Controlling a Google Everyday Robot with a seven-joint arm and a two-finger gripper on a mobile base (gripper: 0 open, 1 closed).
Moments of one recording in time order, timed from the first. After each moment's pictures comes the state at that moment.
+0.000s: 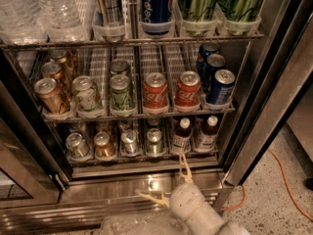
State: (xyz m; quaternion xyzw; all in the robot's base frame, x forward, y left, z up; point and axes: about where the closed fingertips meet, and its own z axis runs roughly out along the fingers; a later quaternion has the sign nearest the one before) arm 0.454 -0.023 0.656 -0.30 0.61 0.15 0.72
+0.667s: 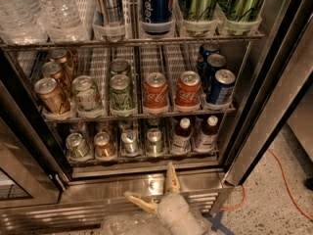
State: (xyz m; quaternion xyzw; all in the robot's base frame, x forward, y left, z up) arm 0.454 0.012 0.606 -0.16 0.61 0.29 0.72
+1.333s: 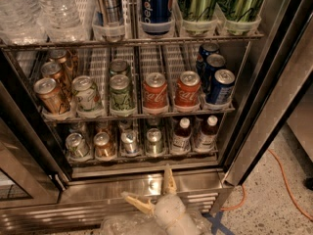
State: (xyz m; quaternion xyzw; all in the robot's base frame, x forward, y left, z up) arm 0.456 0.018 0.596 -0.14 0.62 0.29 0.71
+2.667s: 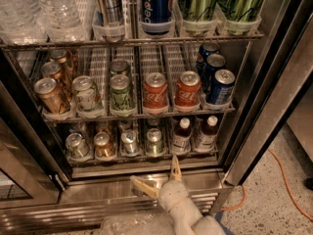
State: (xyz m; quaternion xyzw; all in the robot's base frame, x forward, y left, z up) arm 0.510 -0.009 0.572 -0.14 0.67 0.23 0.69
